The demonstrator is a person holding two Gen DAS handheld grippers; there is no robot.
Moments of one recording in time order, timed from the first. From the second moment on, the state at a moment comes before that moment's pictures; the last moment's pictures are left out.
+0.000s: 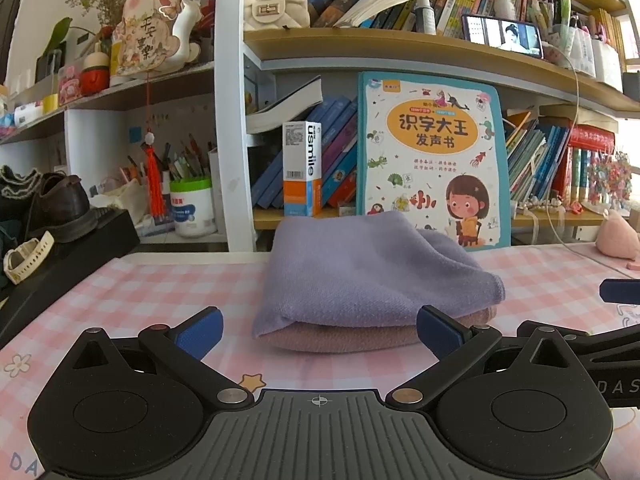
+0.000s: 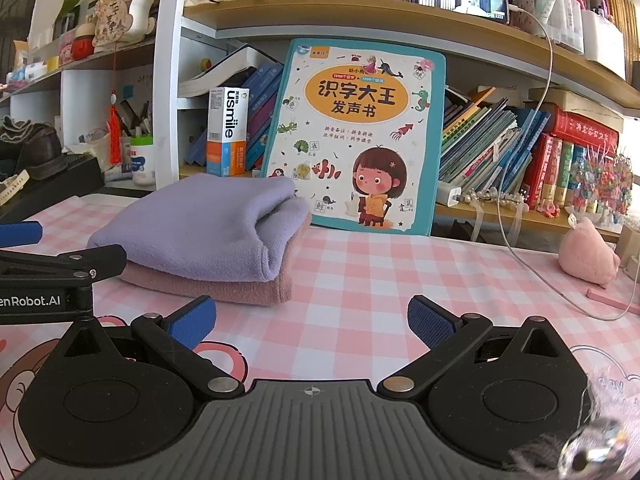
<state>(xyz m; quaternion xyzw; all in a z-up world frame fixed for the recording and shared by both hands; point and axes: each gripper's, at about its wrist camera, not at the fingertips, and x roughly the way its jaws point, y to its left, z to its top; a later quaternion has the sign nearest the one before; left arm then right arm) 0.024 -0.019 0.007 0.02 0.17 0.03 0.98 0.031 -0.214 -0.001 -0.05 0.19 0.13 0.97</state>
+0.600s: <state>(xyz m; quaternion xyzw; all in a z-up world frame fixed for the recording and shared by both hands) 0.025 -0.019 0.007 0.02 0.17 0.04 0.98 0.031 -0.212 -0.001 -0.05 0.19 0.13 0.97</state>
